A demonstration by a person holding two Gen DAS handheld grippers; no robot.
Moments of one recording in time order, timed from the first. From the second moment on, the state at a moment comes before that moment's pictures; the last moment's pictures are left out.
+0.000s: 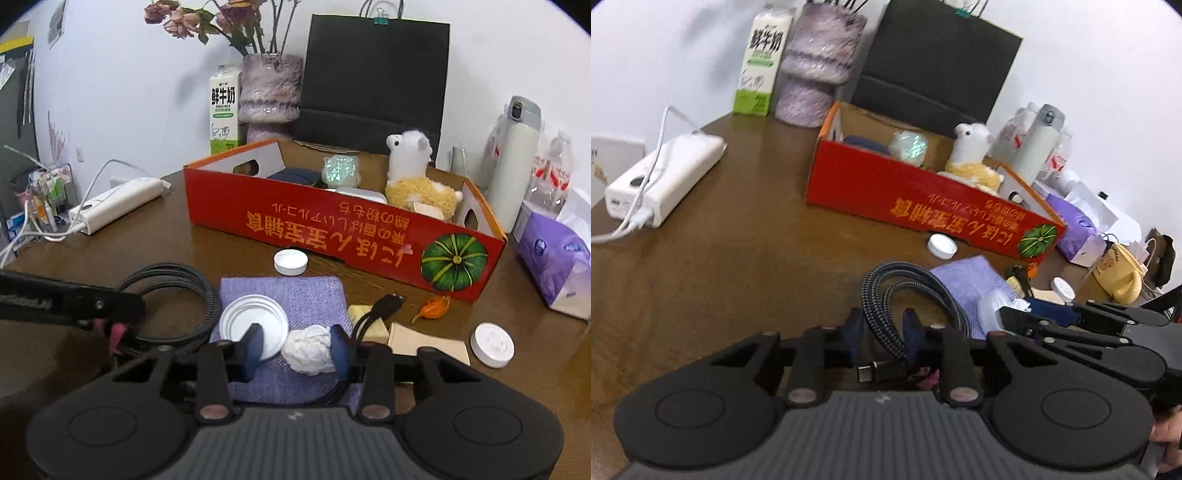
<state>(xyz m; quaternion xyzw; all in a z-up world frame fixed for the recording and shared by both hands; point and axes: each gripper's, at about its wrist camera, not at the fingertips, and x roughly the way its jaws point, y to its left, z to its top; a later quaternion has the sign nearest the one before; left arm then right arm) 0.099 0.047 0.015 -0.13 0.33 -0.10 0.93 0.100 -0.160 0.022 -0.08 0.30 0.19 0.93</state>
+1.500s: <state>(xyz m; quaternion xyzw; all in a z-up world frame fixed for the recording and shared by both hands) -0.025 -0.047 0.017 -0.01 0.35 -0.20 0.91 -0.024 -0.207 0.016 -0.04 0.32 0.16 0.93</state>
